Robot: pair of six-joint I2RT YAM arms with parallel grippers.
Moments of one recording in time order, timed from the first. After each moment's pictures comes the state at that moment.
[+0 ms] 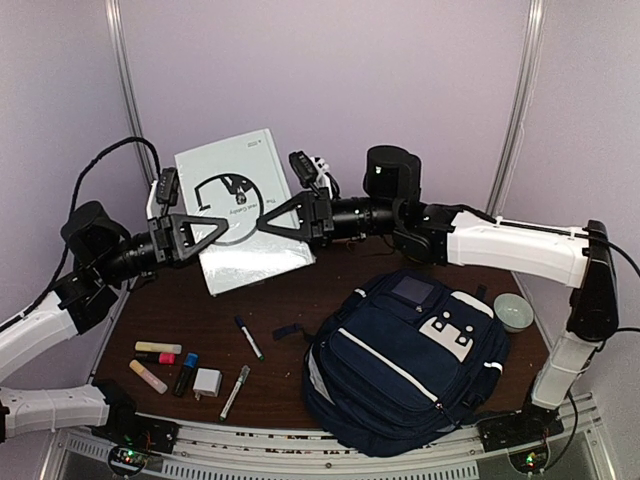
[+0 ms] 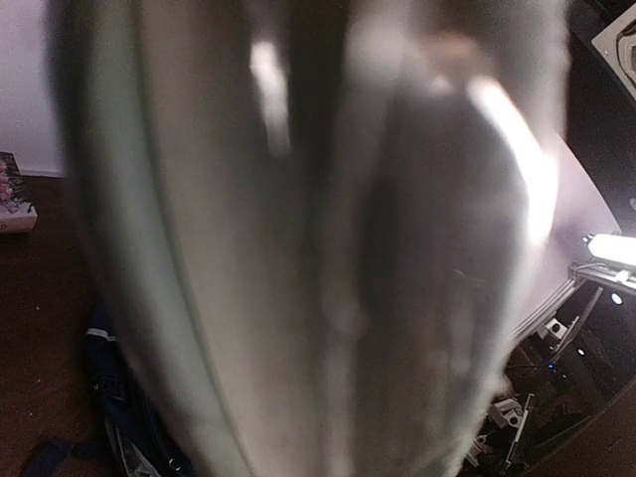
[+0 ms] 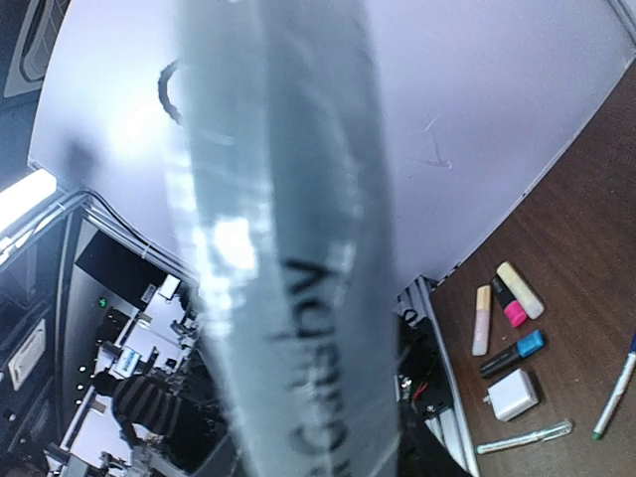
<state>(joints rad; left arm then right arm) -0.56 0.85 0.71 0.34 0.67 -0.93 0.93 1.73 1.50 0.25 -0.75 0.94</state>
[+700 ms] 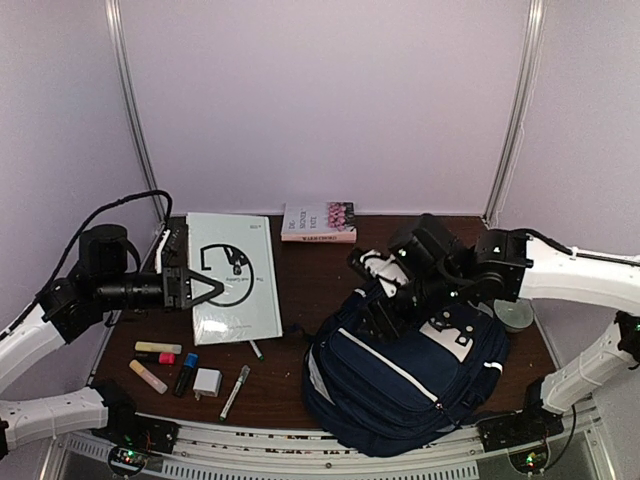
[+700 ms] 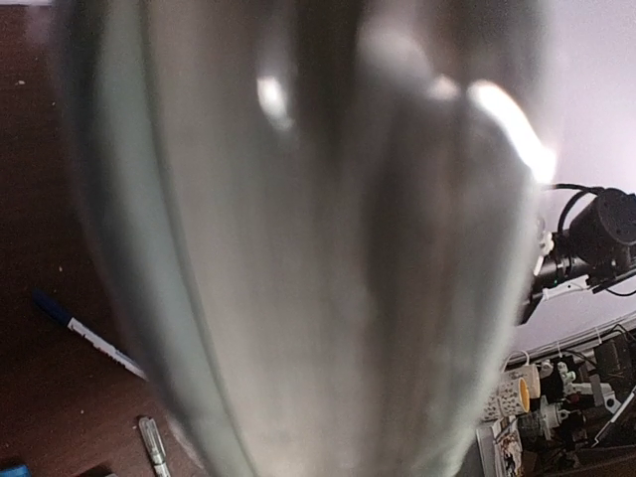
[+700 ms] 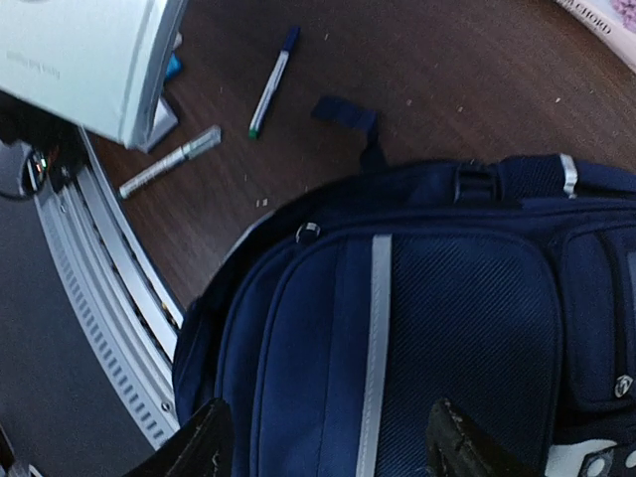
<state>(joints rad) -0.55 0.73 0.71 -0.35 0.54 -0.65 1.08 1.37 1.22 -0.71 -0.01 0.33</state>
